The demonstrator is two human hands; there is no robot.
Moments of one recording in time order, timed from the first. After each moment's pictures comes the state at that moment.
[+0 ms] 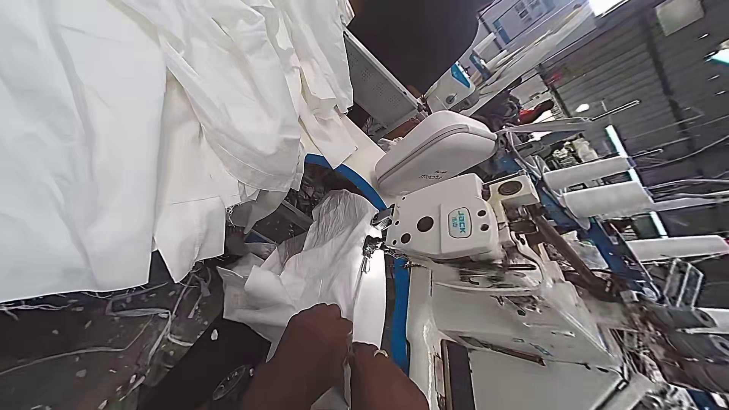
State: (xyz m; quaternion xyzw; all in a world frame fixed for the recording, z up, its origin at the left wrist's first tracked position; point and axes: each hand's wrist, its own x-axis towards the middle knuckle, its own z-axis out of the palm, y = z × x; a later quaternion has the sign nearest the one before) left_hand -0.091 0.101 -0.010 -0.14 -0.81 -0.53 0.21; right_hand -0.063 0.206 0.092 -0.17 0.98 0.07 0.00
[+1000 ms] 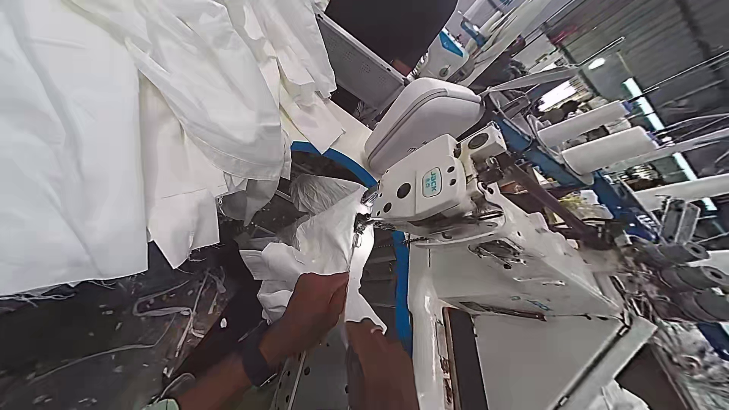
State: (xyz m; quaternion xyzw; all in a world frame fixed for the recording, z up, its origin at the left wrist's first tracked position) left_hand -0.111 0.105 -0.008 -0.12 -0.78 -0.60 0.08; right_hand -0.053 0.229 0.082 -0.21 0.97 -0.09 -0.07
